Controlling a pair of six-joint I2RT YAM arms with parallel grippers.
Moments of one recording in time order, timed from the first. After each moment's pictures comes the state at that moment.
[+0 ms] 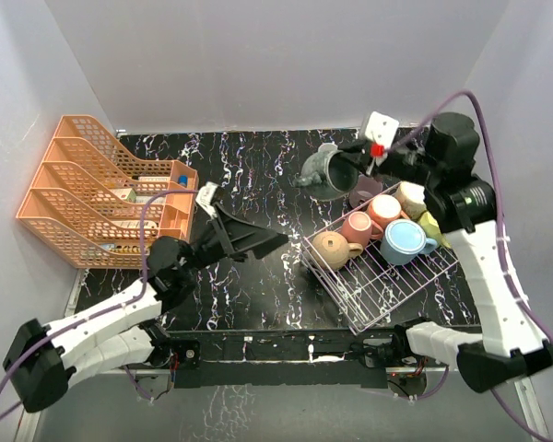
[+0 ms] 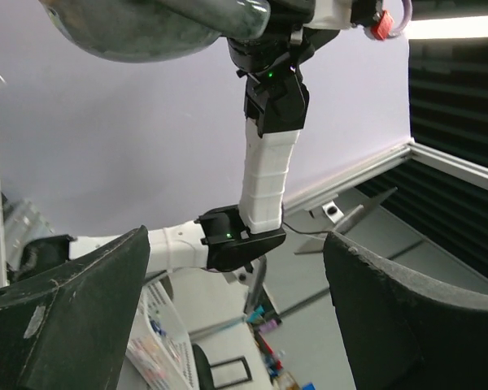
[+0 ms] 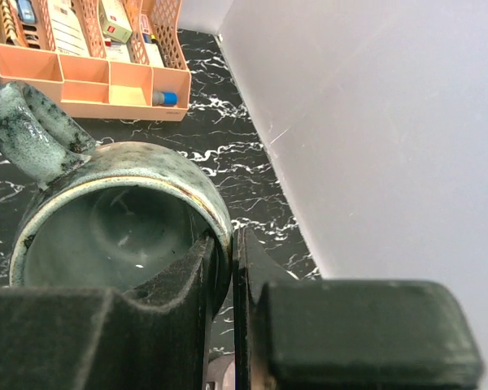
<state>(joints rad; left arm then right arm) -0.77 0.89 0.51 0.81 0.39 -1.49 0.26 1.18 1.56 -0.55 -0.78 -0.64</state>
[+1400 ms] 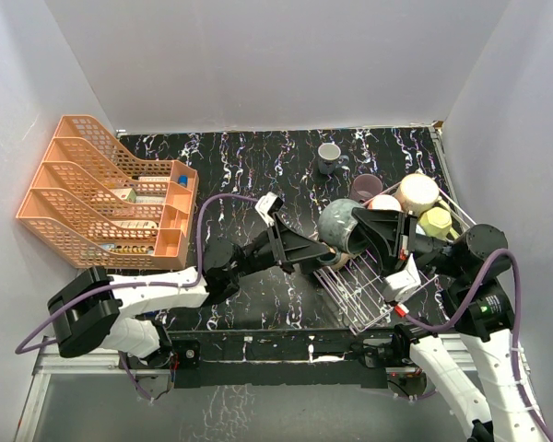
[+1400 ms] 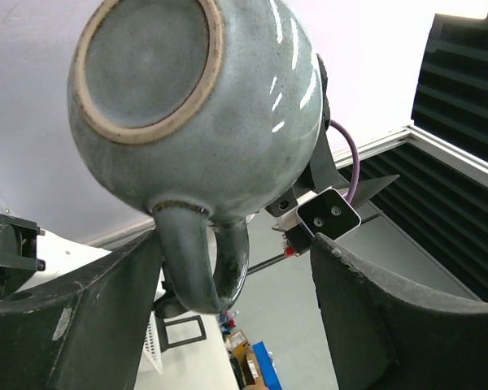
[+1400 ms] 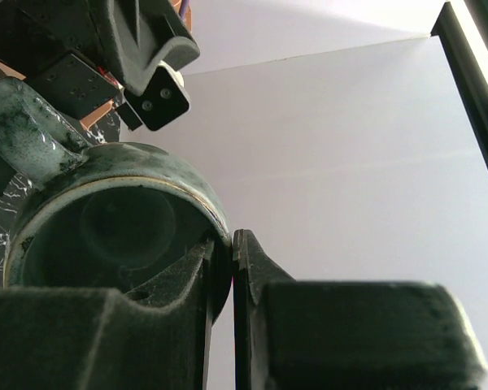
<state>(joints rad) -1.07 1.33 0.64 1.10 0.29 -1.55 0.26 0.53 0.93 -0.26 -1.00 -1.32</state>
